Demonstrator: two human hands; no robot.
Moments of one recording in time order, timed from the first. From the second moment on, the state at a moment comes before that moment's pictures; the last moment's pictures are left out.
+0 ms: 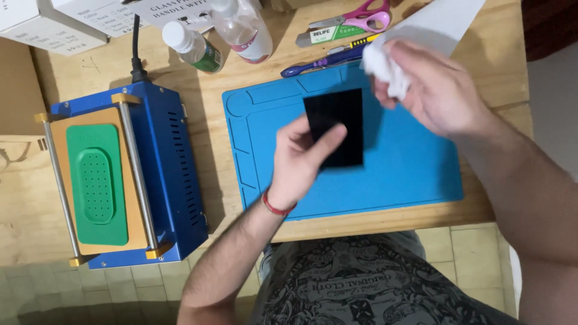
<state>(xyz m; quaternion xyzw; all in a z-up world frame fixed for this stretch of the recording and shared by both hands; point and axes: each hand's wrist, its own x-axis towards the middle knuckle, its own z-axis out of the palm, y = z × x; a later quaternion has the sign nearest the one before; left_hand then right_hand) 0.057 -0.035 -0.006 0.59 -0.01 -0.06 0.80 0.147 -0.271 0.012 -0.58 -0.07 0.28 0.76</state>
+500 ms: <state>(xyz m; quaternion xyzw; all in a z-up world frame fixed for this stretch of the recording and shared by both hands) 0.075 -0.024 -0.026 0.56 0.04 -0.01 0.83 0.134 -0.252 0.011 -0.85 -0.30 -0.13 0.42</state>
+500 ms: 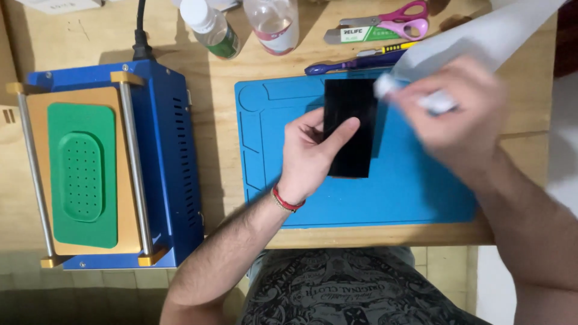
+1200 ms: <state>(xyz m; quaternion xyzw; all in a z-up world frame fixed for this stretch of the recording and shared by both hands) 0.090 0.005 0.001 0.71 0.03 0.18 0.68 0.119 -0.235 0.037 -0.85 -0.20 0.20 0.45</state>
